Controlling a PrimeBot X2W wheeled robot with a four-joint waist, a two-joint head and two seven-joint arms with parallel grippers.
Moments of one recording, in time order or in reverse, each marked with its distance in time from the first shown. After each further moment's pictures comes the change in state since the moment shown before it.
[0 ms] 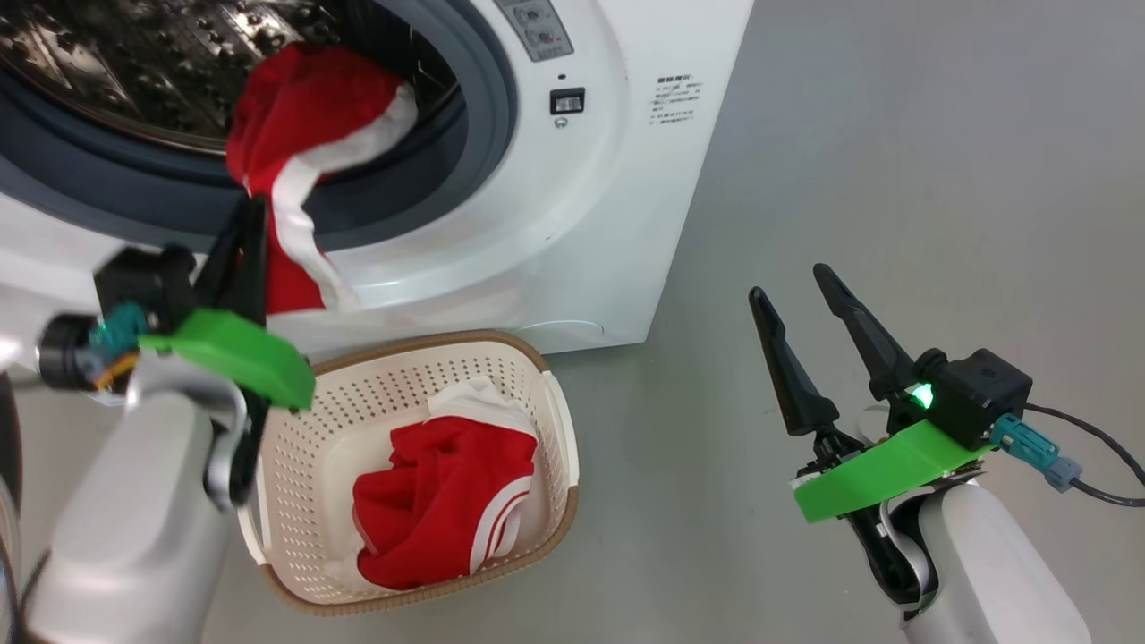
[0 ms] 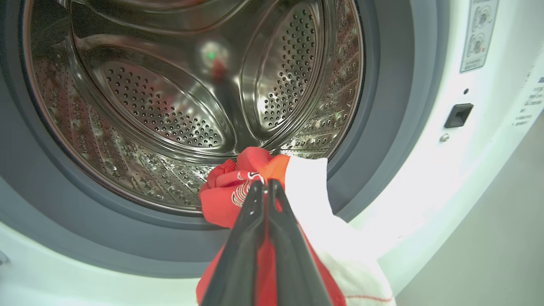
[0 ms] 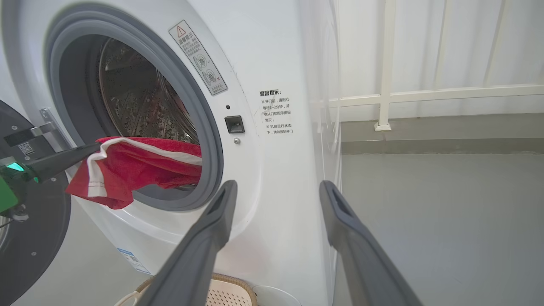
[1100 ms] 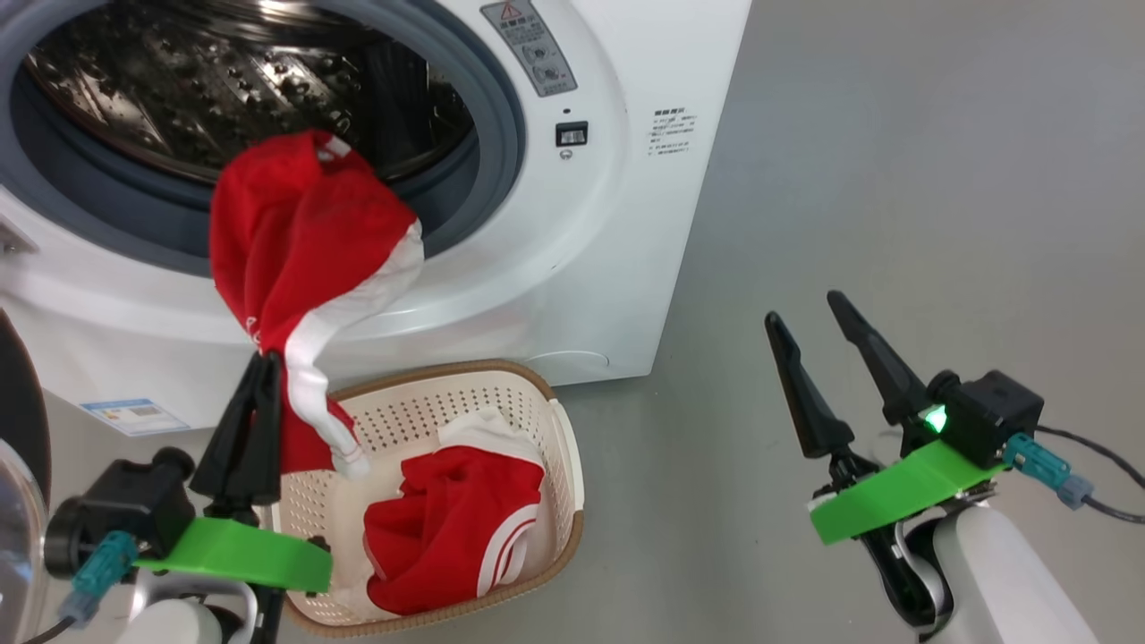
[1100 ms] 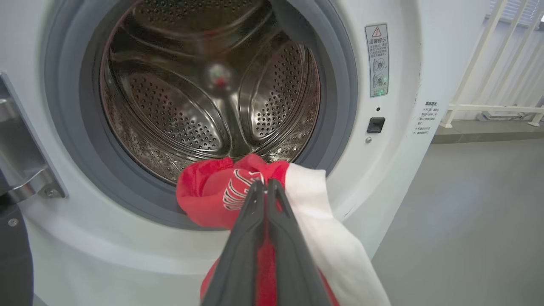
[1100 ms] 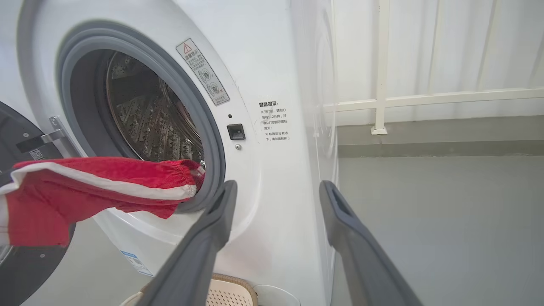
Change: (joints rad) left arm 0.537 0.123 0.047 -0.676 -0.053 0.207 0.033; right arm 0.039 -0.030 0.001 0.009 0.039 0.000 0.000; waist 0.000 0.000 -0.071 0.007
